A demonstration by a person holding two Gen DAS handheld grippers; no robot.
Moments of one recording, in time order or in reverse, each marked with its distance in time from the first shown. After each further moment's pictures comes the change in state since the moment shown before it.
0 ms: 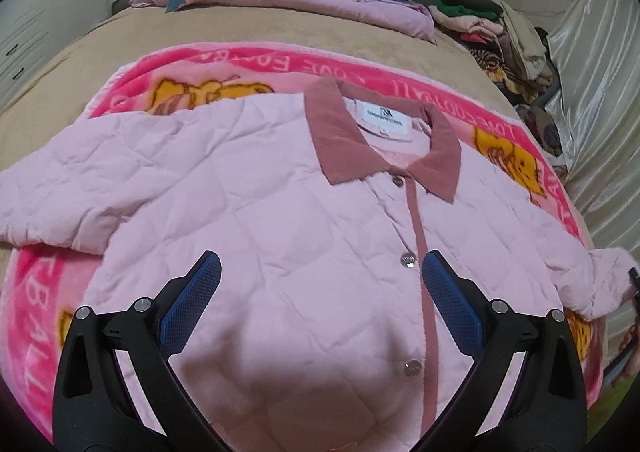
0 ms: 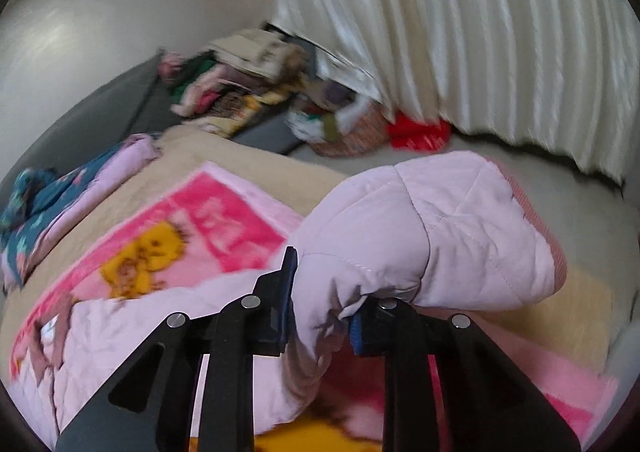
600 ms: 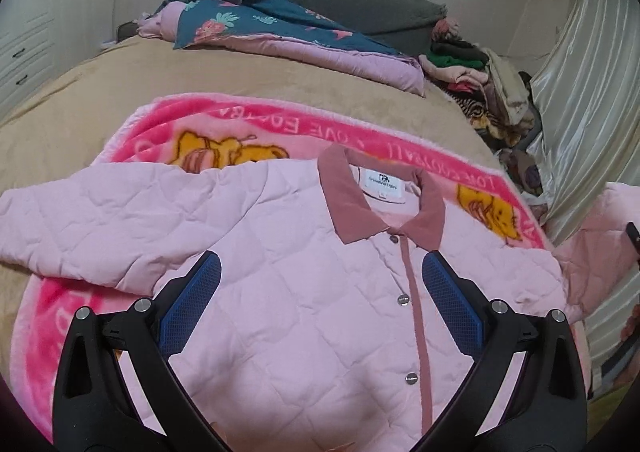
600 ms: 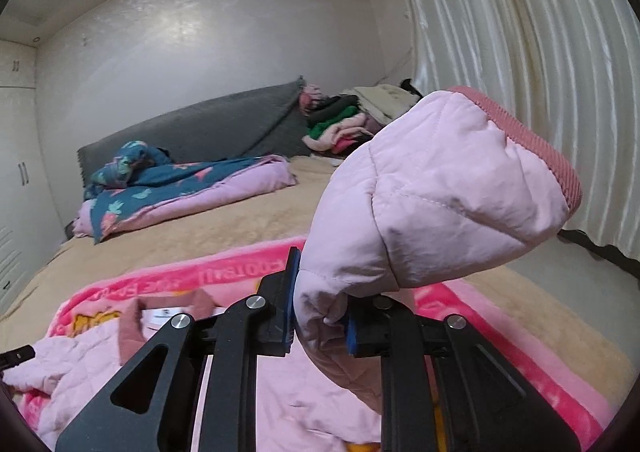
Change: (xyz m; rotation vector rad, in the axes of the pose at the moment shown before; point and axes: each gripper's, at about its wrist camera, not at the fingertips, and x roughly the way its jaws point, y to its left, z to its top) left arm -0.060 0.038 0.021 -0.033 -0.155 -0.071; right arm -0.093 0.167 0.014 -0.223 -0.156 0.327
